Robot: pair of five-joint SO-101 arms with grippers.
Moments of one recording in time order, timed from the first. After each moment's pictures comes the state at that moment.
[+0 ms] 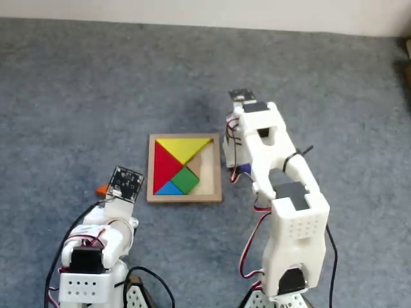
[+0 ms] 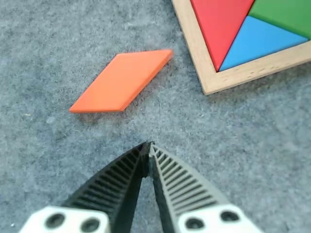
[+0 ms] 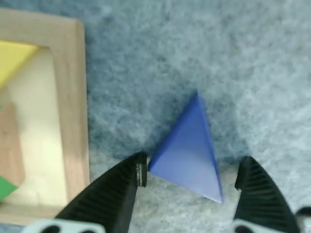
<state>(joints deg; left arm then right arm) -4.9 -101.3 95.9 73.9 -12.1 -17.4 27.0 -2.0 73.0 1.7</state>
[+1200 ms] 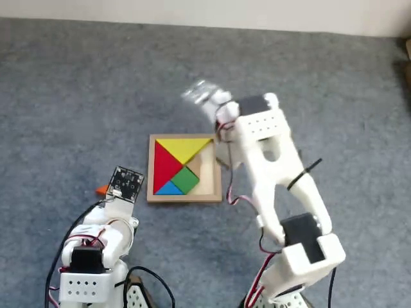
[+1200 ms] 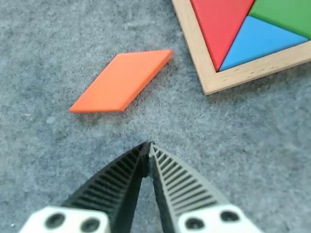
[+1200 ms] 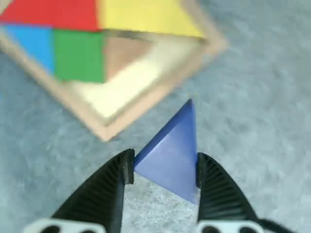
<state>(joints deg) -4.9 -101.3 95.9 73.9 -12.1 -25.9 5.1 1.7 82.8 41.2</state>
